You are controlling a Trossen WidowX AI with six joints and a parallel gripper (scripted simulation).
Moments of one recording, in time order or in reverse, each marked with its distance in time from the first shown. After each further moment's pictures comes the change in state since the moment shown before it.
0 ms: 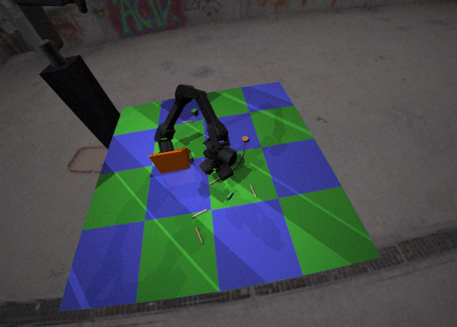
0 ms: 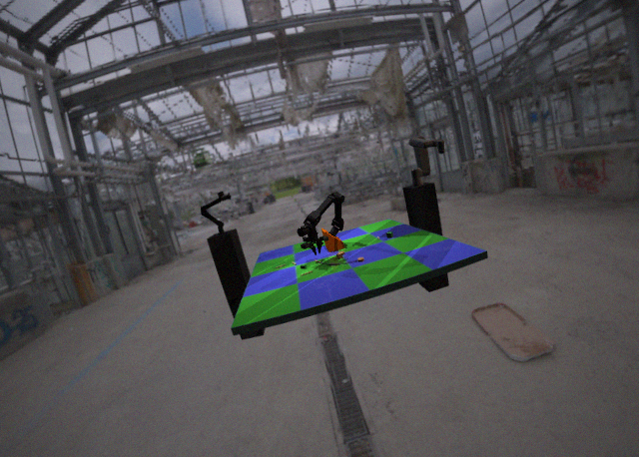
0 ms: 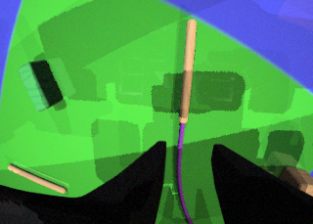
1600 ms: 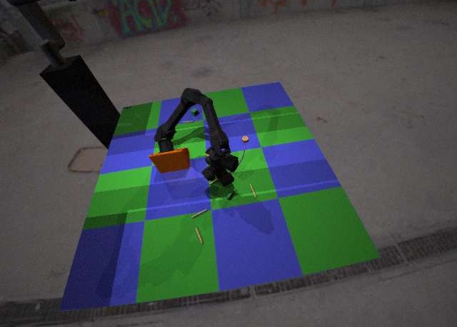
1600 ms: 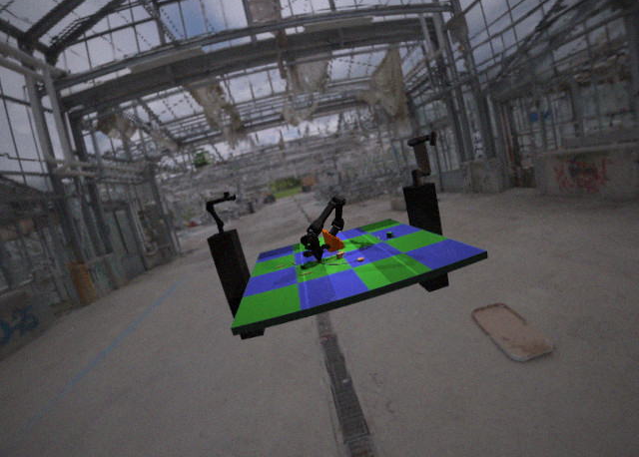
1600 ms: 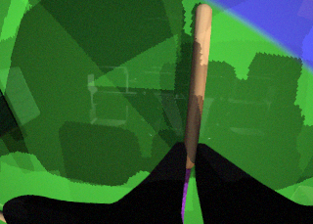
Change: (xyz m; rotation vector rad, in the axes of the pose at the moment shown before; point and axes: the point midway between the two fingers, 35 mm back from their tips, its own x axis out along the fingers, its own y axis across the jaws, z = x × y) arm 0.057 -0.001 0.001 -0.001 -0.007 -0.002
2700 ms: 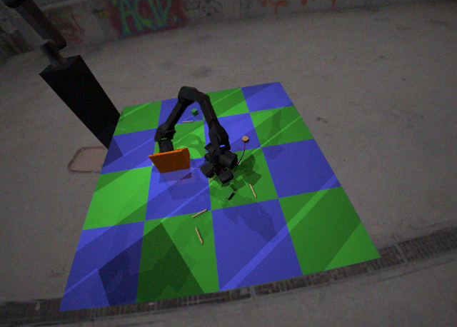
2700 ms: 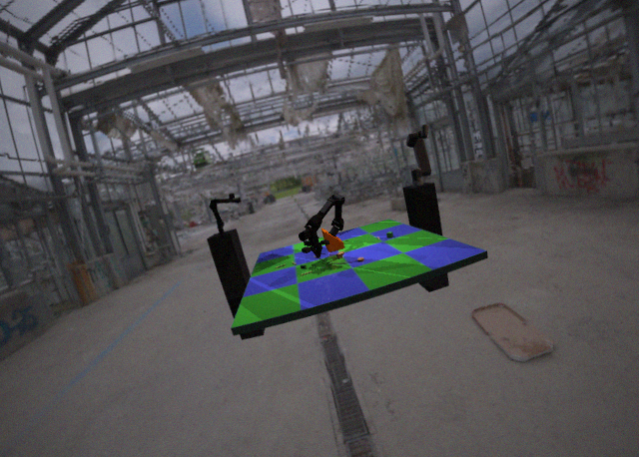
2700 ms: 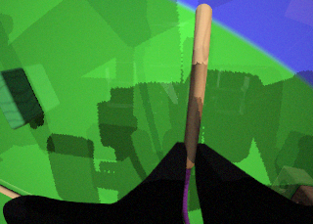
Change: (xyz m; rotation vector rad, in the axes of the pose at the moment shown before) arm -0.029 0.001 0.000 0.008 0.000 -0.006
